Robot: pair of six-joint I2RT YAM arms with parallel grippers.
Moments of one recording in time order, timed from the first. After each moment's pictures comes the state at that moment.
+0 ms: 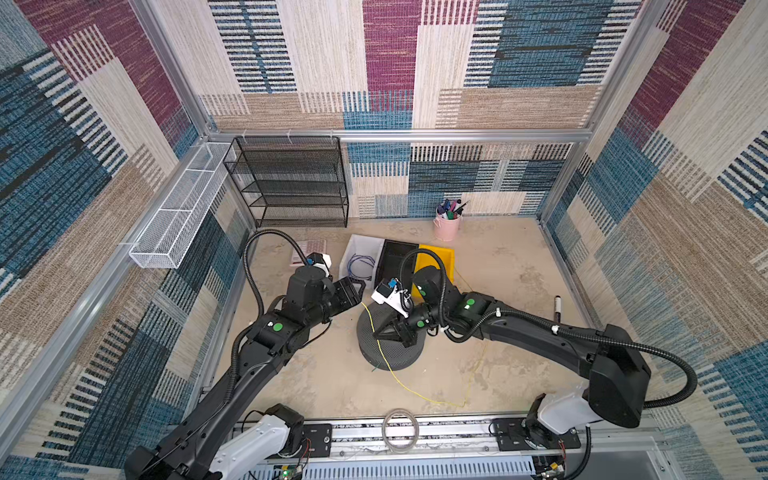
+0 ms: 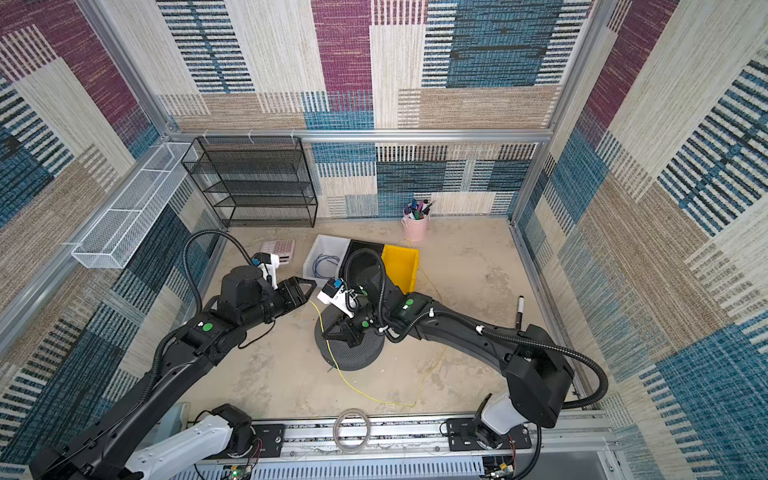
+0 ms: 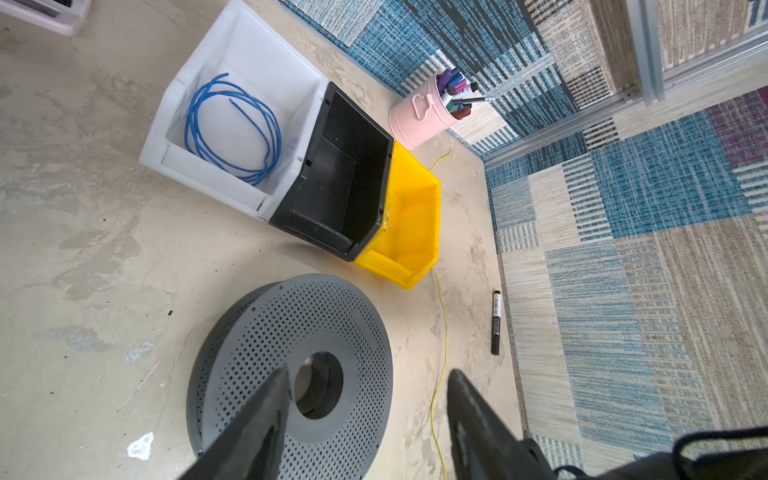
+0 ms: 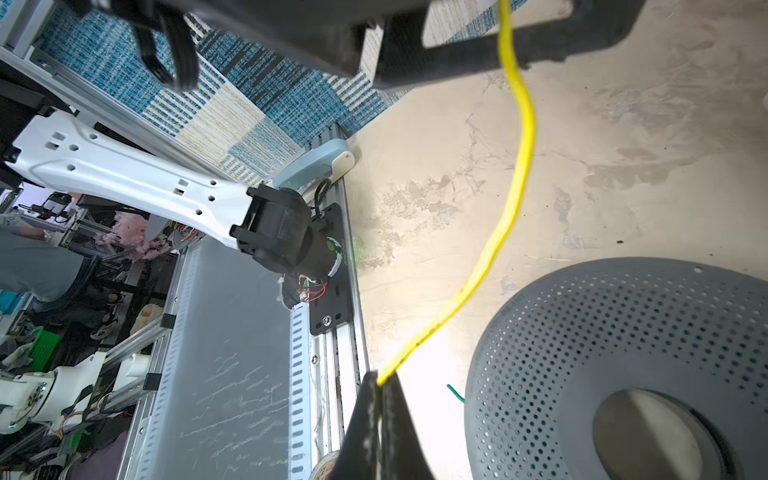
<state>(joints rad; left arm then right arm) -0.45 0.98 0.92 -0.47 0.14 -0.79 0.88 1.50 1.10 -0.25 -0.72 0.16</state>
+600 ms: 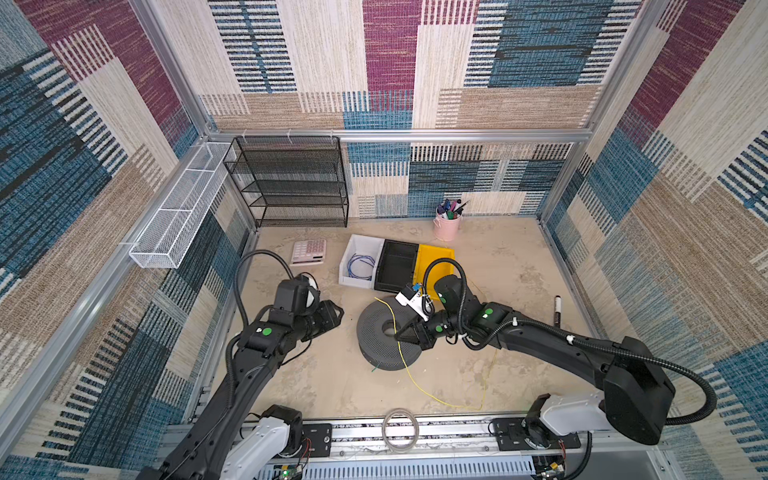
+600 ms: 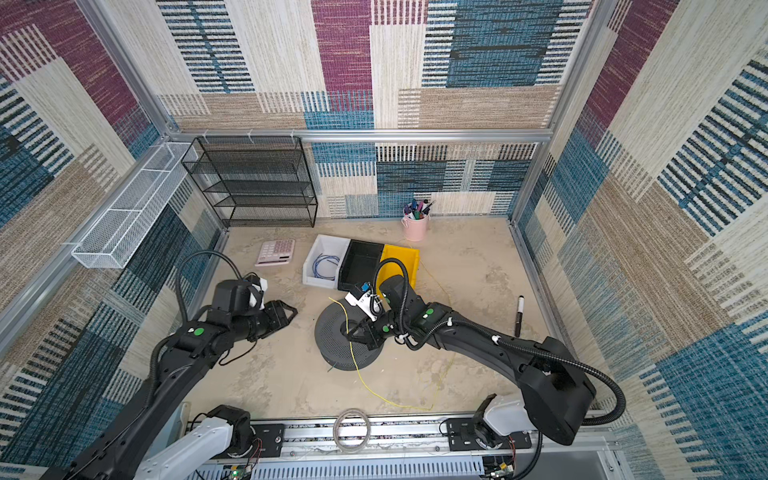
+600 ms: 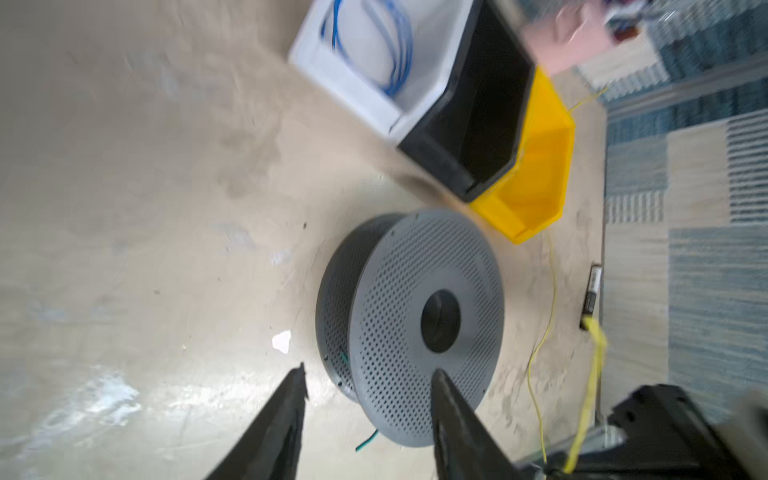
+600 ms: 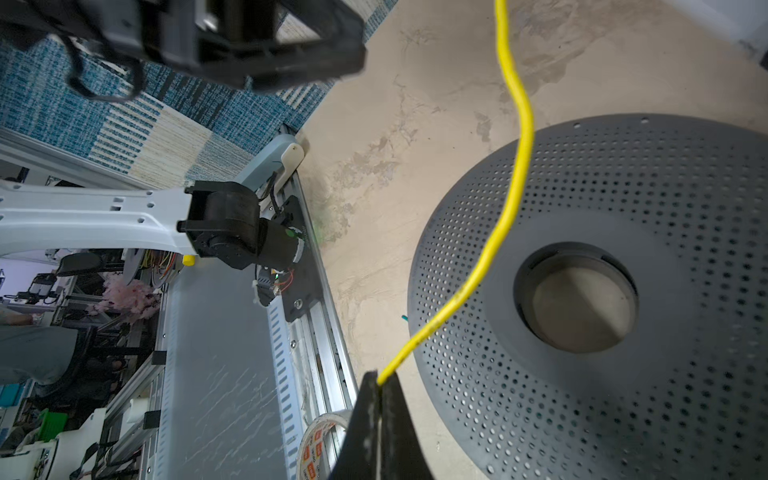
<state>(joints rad) -0.27 0.96 0.75 -0.69 0.30 -0.67 0.78 1.37 0.88 -0.20 -0.68 0.28</state>
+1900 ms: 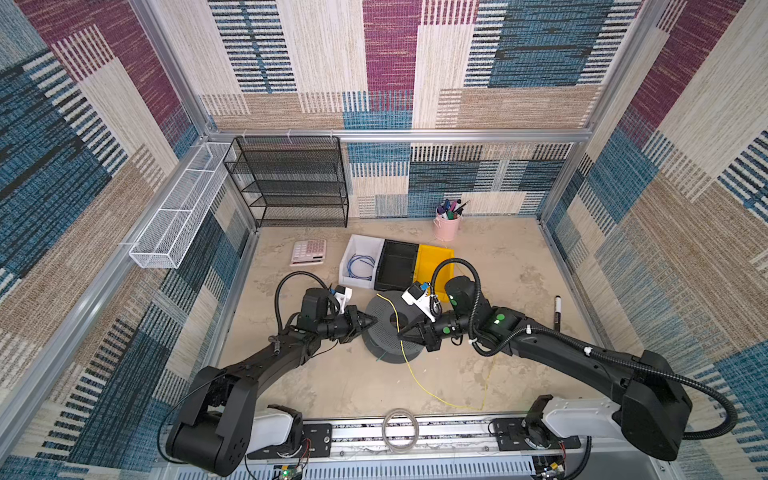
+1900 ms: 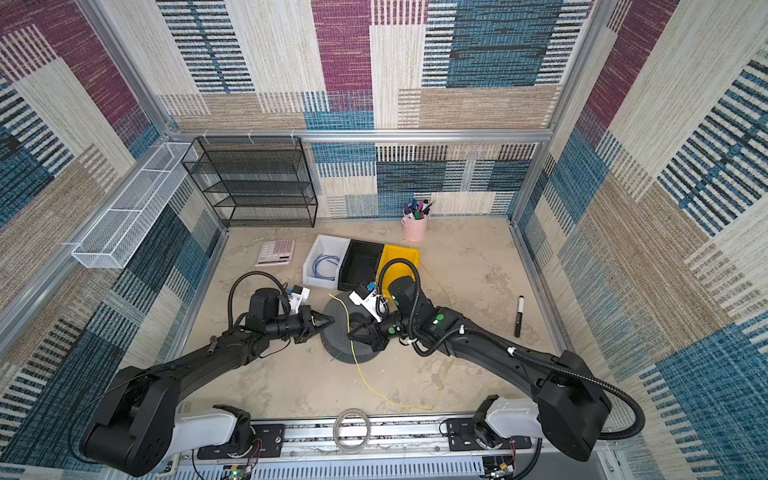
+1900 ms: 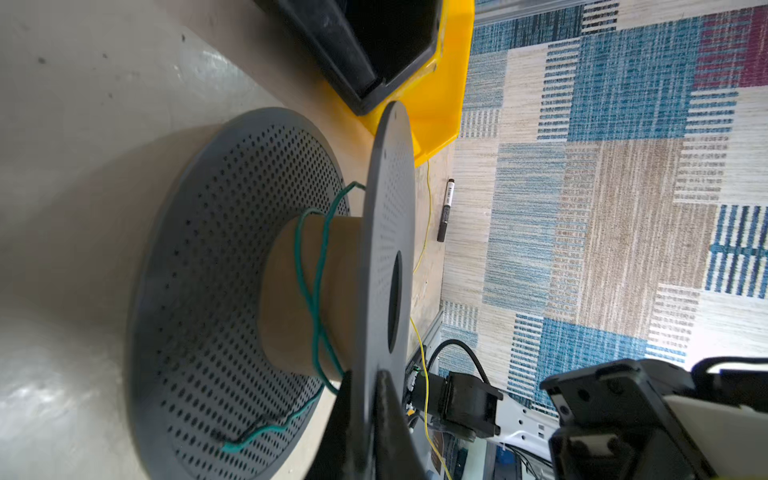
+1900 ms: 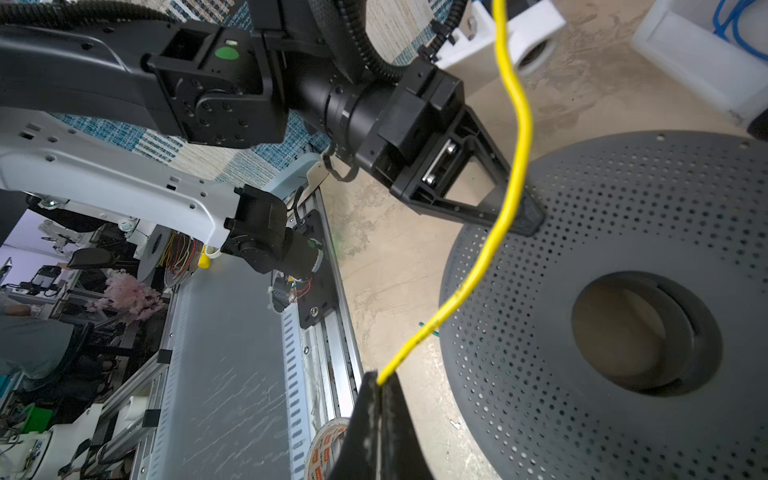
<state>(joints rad) -0.29 1.27 0.53 0.07 0.73 -0.91 0.78 1.27 0.83 -0.15 -0.69 0.27</state>
